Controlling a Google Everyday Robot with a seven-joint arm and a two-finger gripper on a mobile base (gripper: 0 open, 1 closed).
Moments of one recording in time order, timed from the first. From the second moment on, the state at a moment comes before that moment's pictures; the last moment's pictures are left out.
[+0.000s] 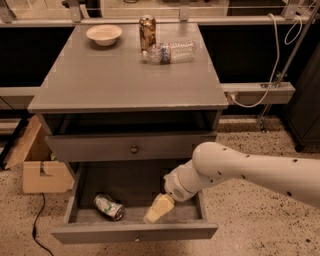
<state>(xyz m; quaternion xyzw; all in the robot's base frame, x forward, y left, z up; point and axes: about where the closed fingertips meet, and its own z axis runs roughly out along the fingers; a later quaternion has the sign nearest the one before) 0.454 0.006 0.581 -0.50 0.81 0.26 0.18</state>
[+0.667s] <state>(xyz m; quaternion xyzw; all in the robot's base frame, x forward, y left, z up) 0.504 0.046 0.503 -0.49 0.82 0.25 0.16</state>
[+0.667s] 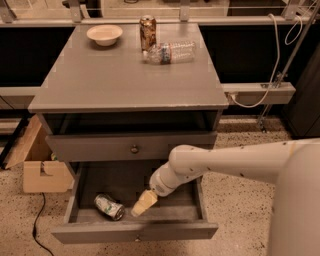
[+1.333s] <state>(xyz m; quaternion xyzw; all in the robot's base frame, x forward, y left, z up) 0.522 0.097 0.464 -0.44 0.83 0.28 0.20</state>
